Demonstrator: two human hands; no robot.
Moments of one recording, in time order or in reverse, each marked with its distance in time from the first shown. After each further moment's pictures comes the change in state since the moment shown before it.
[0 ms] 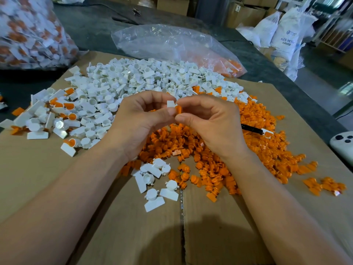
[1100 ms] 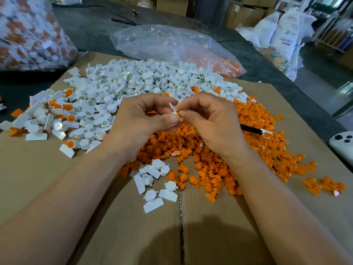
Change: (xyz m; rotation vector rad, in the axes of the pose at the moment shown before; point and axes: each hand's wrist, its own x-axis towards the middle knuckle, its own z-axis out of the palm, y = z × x) left_hand -0.001 -0.003 0.000 0.102 -0.062 0.095; right_hand 0.004 -0.001 -0.003 -0.064 -0.041 -0.051
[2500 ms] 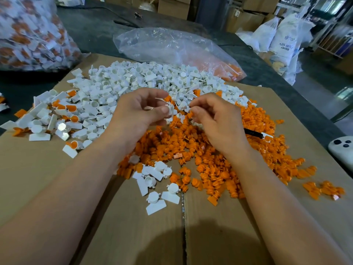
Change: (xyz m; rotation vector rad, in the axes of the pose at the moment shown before) left_hand 0.012 0.004 -0.010 0.151 0.153 -0.098; right_hand 0.006 0.013 -0.006 -0.244 0.035 0.092
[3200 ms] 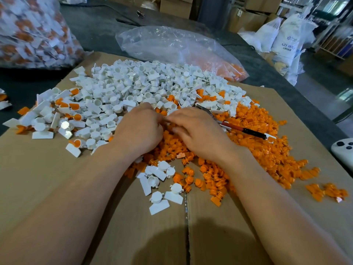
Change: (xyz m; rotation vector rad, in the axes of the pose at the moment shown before) left_hand 0.009 -0.024 -0.001 1.182 -0.063 0.139; right_hand 0.006 0.002 0.024 -0.479 -0.424 -0.257
